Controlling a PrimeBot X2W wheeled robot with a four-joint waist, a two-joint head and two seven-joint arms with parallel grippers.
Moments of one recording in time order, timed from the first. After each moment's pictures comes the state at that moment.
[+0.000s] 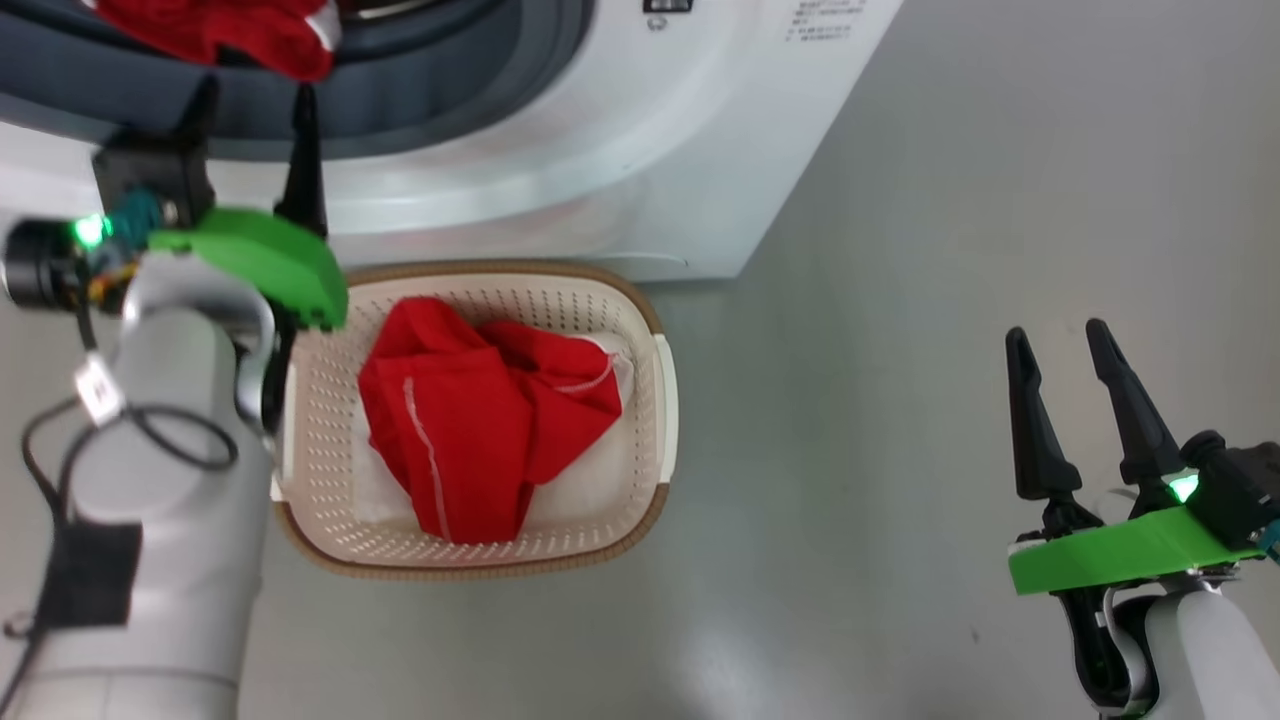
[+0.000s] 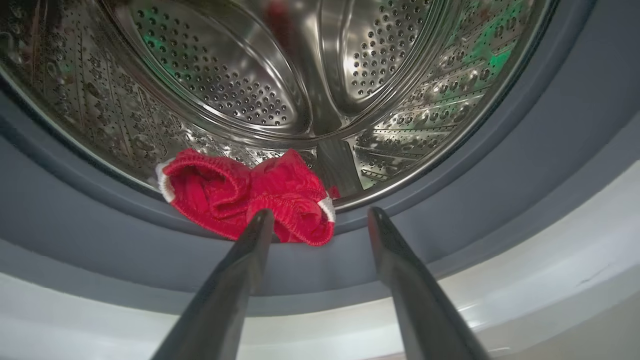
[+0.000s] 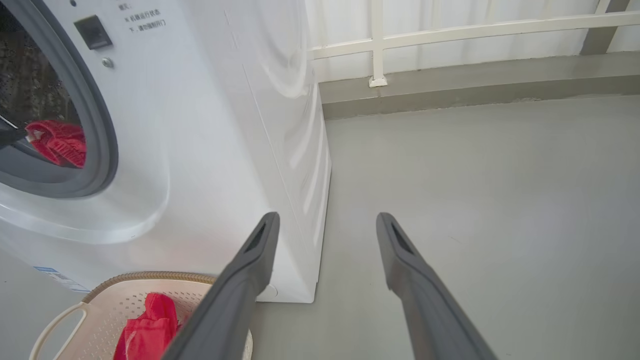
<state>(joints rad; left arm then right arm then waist) -0.96 0.08 -0.03 0.85 -0.07 -0.06 -0.21 -0.17 -0.05 -0.06 0.14 0.32 0.12 -0.26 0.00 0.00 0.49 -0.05</state>
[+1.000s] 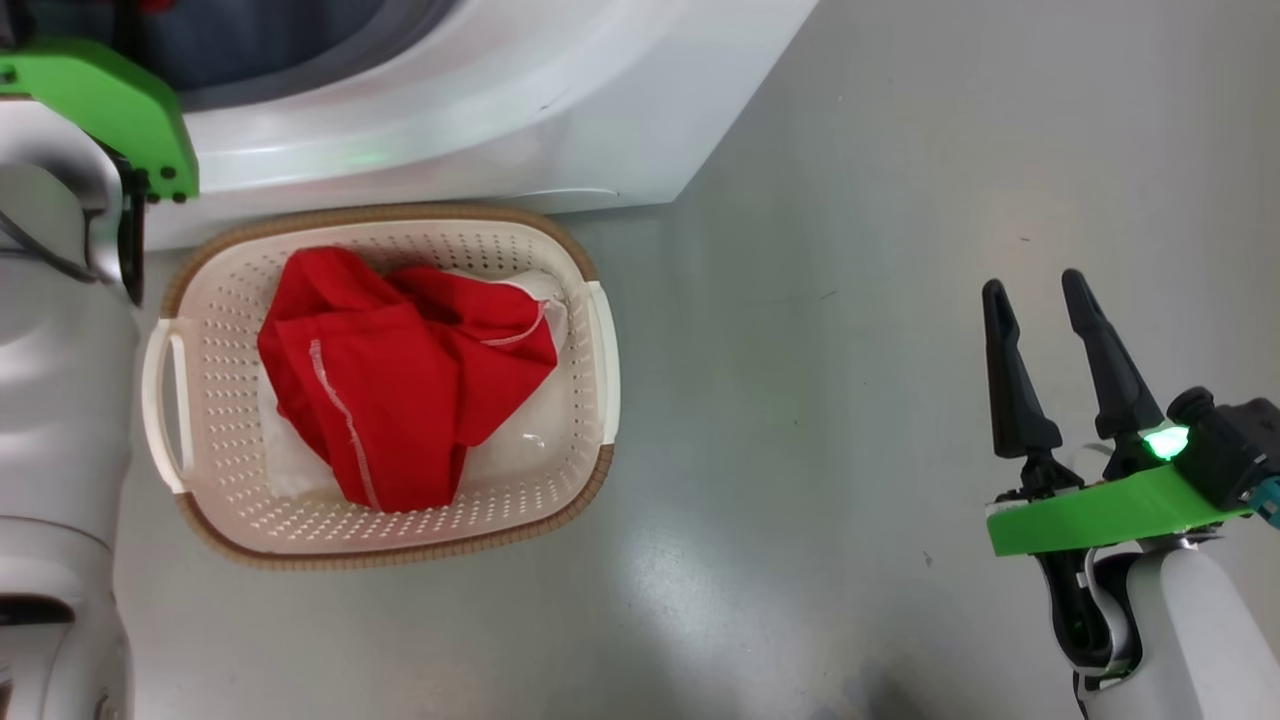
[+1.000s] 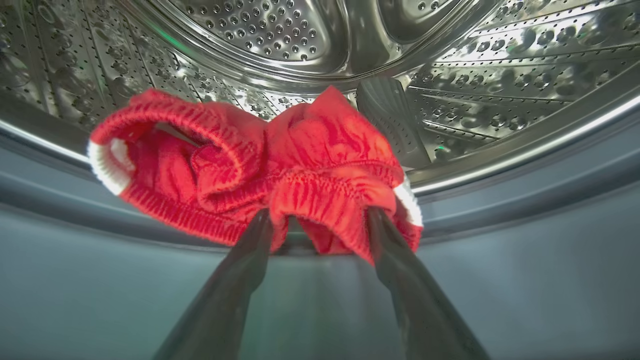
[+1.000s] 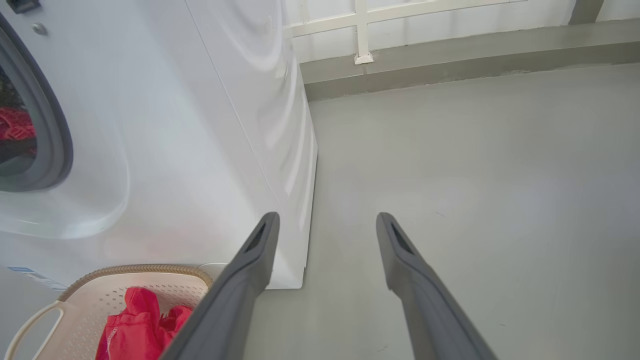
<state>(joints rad) -1.31 0.18 -0.06 1.27 -0.06 0.01 -0.20 -0.25 -0.05 -0.01 0.14 0.38 0.12 -0.26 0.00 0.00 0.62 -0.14</state>
